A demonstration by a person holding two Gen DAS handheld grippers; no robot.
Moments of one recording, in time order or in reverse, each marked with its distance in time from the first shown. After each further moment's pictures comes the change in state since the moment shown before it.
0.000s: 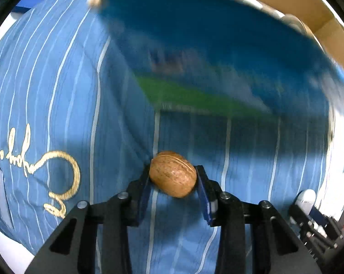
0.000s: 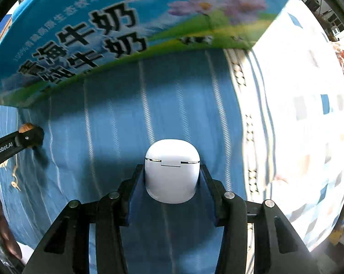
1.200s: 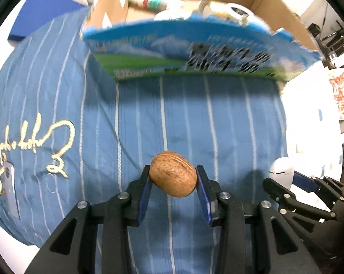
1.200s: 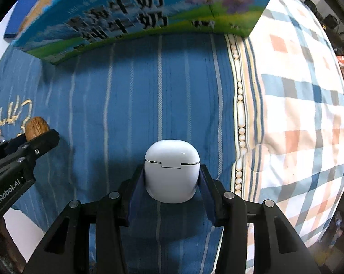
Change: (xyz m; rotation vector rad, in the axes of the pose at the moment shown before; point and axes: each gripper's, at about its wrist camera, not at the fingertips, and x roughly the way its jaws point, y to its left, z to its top) left arm -0.071 -0.074 -0.121 0.157 -0.094 -0.002; right arm -0.032 -0.009 -0.060 -0.141 0.009 0.048
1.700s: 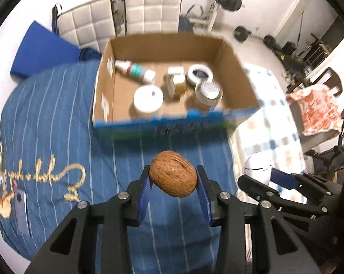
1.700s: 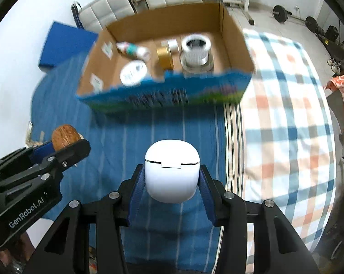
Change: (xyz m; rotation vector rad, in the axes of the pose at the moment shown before) left arm -0.128 0.000 0.045 0.049 -0.204 -0.111; right arm -0.145 -0.002 0.012 -0.003 -0.233 0.133
